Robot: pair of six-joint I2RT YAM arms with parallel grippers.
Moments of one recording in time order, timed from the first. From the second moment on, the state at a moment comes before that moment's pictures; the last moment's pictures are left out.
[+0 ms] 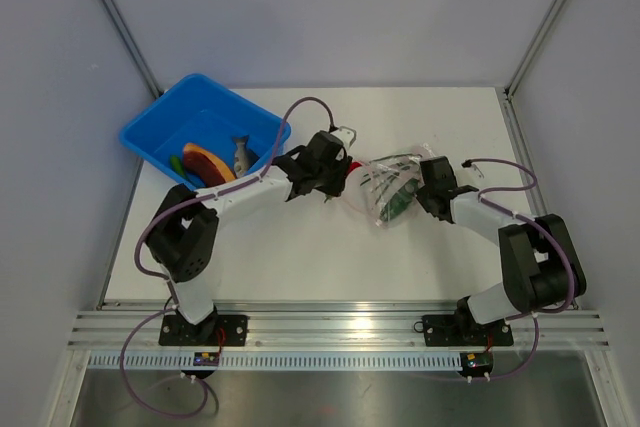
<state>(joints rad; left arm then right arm) -0.77 1.80 1.31 -0.32 -0.06 -0.25 0.27 1.48 0.71 -0.17 0.38 1.15</state>
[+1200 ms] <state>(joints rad) -0.38 1.24 0.93 -0.24 0.07 -0.36 0.27 1.47 0.71 -0.20 0.41 1.15</state>
